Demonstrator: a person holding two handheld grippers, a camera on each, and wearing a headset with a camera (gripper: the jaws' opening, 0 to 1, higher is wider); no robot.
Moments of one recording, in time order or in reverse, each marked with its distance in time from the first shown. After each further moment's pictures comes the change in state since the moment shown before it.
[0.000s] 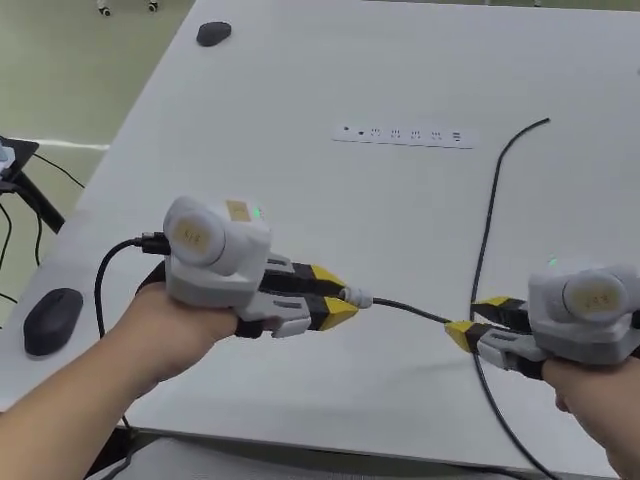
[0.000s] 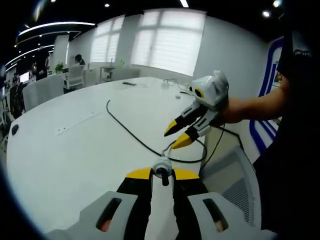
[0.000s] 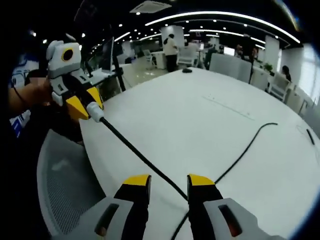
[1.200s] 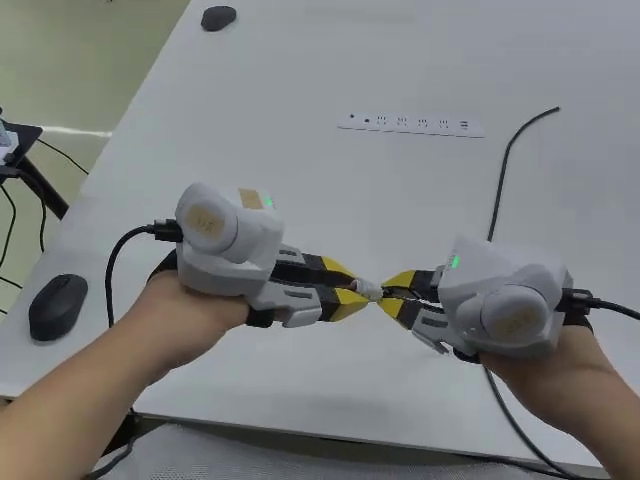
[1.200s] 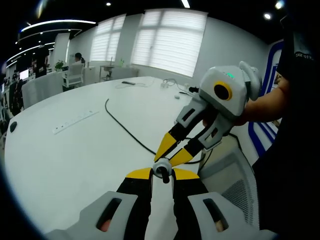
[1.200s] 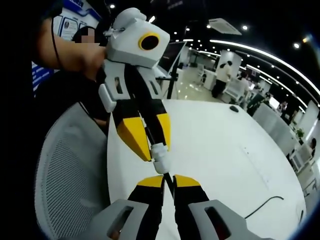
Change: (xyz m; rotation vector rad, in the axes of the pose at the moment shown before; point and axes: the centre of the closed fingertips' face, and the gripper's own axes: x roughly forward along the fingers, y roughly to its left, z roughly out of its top) left arm 0.005 -0.003 -0.001 -0.020 -0.002 -0.012; right arm 0.027 0.082 0.048 -0.432 -0.083 0.190
